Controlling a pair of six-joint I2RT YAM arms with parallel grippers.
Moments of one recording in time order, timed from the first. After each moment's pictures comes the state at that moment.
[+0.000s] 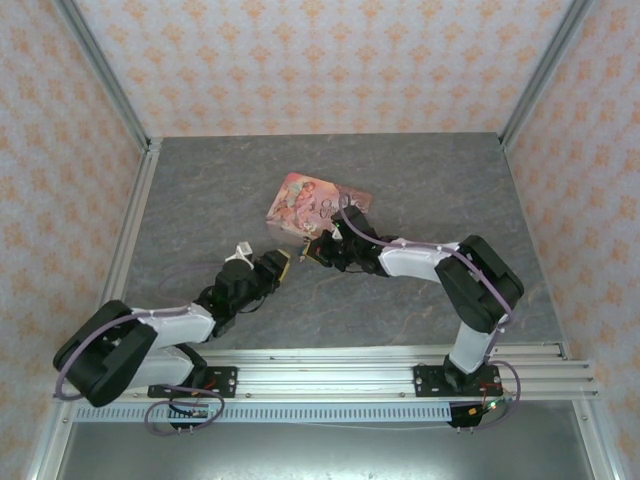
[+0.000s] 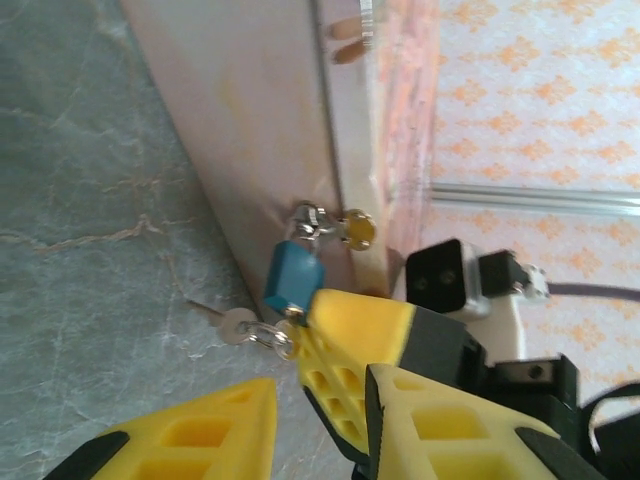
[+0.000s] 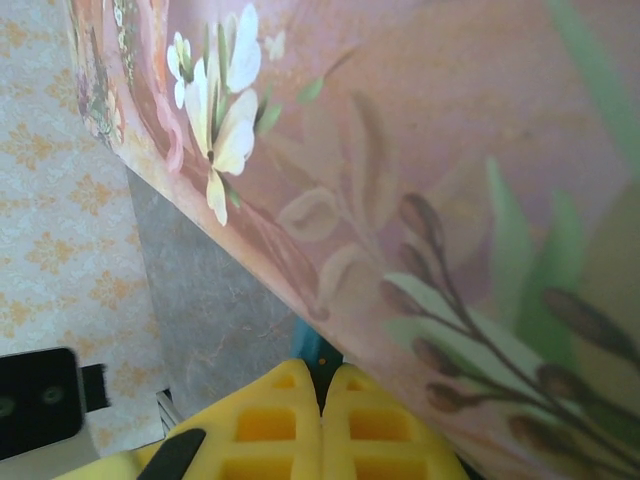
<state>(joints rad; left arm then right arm) -0.56 1.28 0.21 0.72 0.03 -1.51 0.71 1.75 0.93 0.13 -0.39 1.14</state>
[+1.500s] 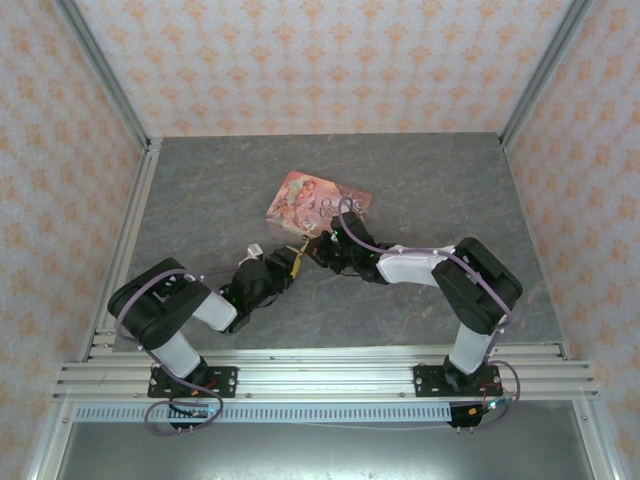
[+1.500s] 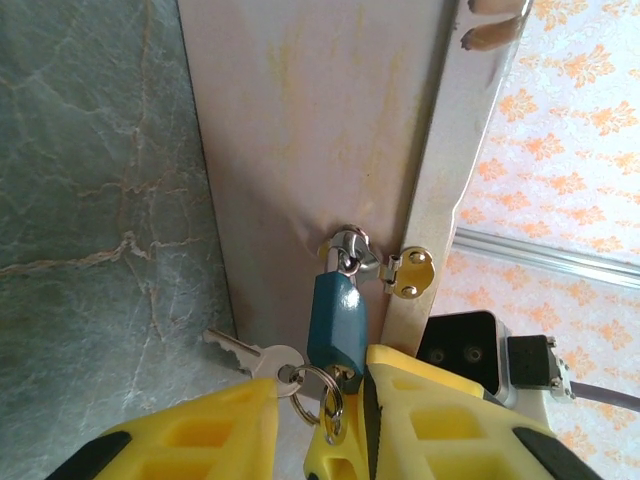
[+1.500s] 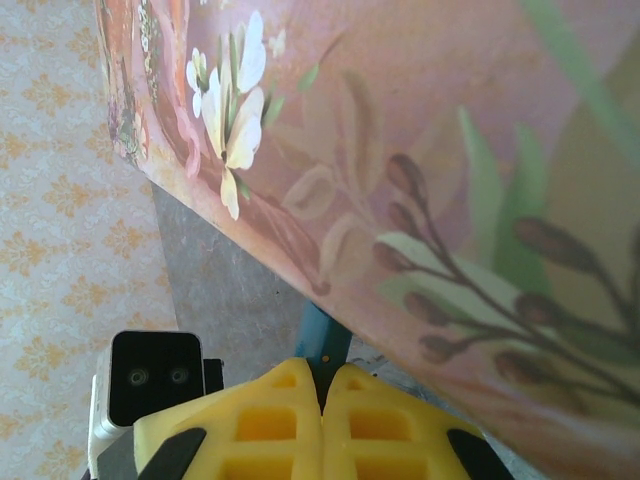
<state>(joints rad) -0.61 1.65 0.26 1.08 -0.06 -1.70 0.75 1.75 0.88 0.26 -0.29 1.24</state>
